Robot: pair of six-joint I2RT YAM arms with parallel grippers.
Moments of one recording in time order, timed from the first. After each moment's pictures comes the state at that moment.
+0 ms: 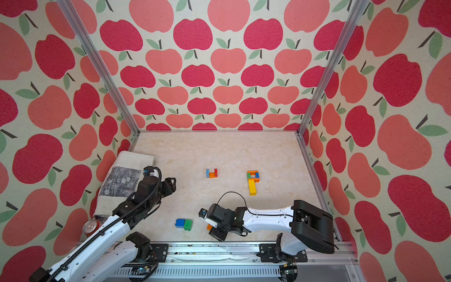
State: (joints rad) left arm -0.47 0.77 0.53 -0.38 -0.22 -0.73; right arm 1.35 1.47 0.70 -0.33 -0.04 0.10
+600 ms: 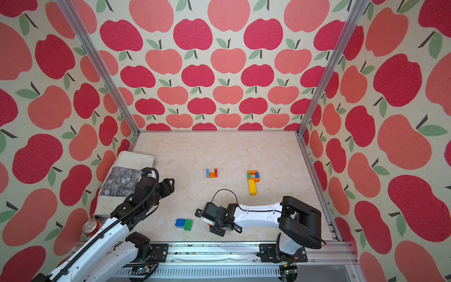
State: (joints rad) left arm -0.42 0.73 0.52 -0.39 -0.18 -0.73; right arm 1.32 1.56 0.82 -0.45 0.07 -0.09
